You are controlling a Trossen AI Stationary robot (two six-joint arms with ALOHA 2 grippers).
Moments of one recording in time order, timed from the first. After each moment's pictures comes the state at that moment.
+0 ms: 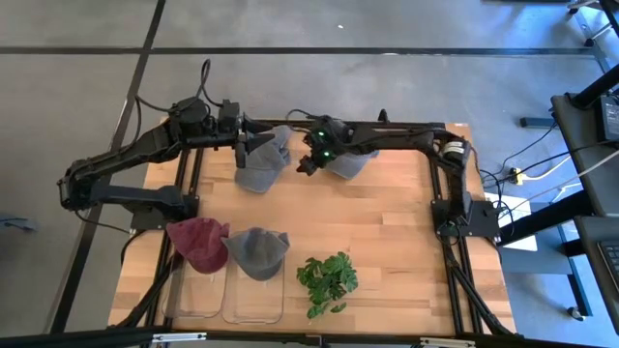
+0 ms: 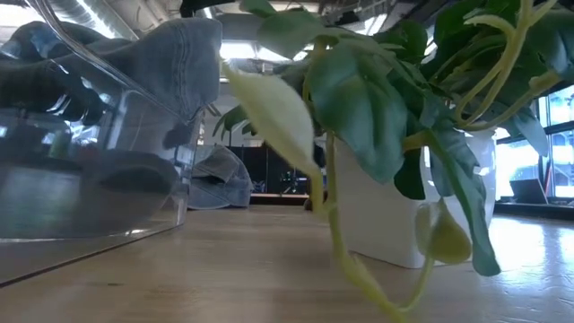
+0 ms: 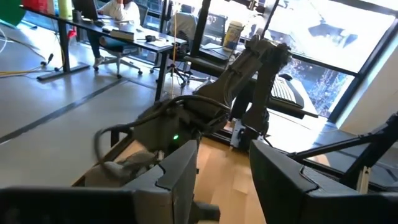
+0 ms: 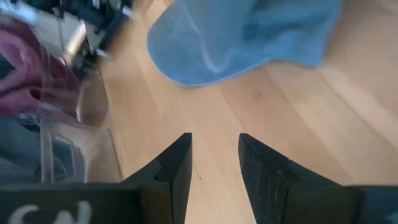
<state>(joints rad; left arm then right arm) 0.43 0.95 1.02 -0.19 0.19 -0.23 -0.41 1.98 1.34 -0.12 -0.46 0.55</state>
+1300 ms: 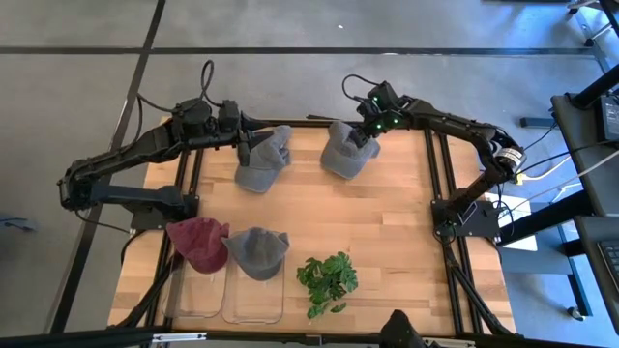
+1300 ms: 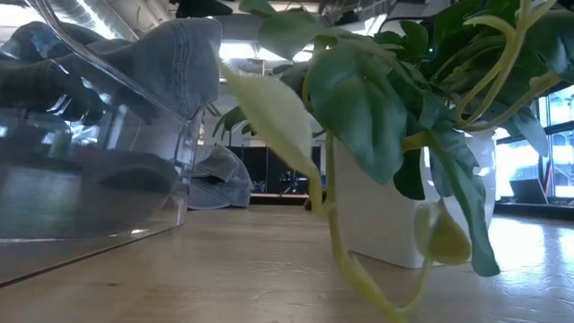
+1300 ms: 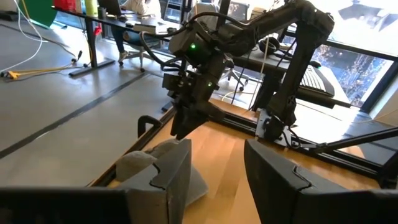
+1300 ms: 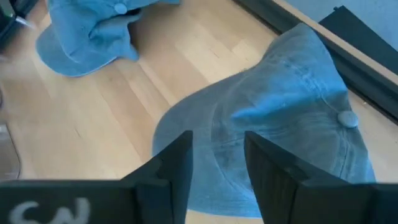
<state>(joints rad) 0.43 0.95 1.02 -0.24 0.08 -0.17 -0.76 1.60 1.17 -0.51 -0.33 0.15</state>
